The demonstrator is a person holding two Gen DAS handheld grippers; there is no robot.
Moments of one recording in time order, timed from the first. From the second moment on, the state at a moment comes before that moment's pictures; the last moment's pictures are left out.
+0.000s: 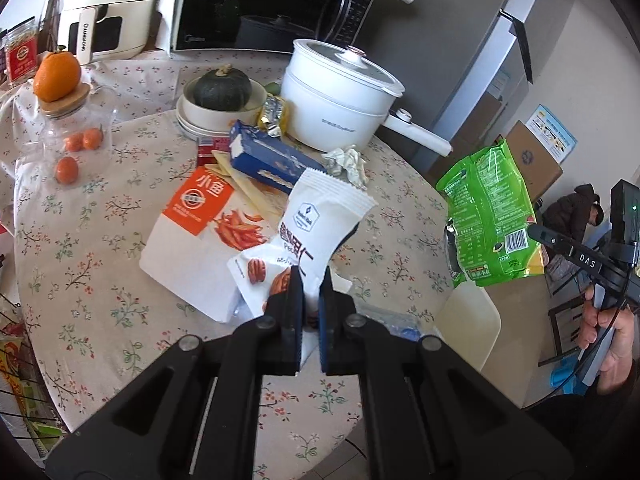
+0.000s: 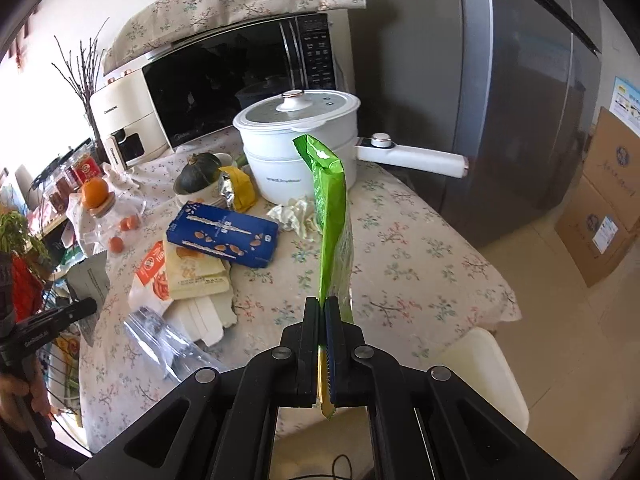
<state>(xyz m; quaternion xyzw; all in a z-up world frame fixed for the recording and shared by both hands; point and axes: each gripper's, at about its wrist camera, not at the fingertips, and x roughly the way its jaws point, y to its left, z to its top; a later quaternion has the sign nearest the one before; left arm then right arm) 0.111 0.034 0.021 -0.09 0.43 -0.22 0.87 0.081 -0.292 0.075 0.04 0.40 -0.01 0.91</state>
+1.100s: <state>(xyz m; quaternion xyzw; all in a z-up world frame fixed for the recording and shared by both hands) 0.059 -0.244 -0.024 0.02 0.48 -0.37 0.80 0.010 -0.441 -0.029 0.11 0.53 -0.10 0.83</state>
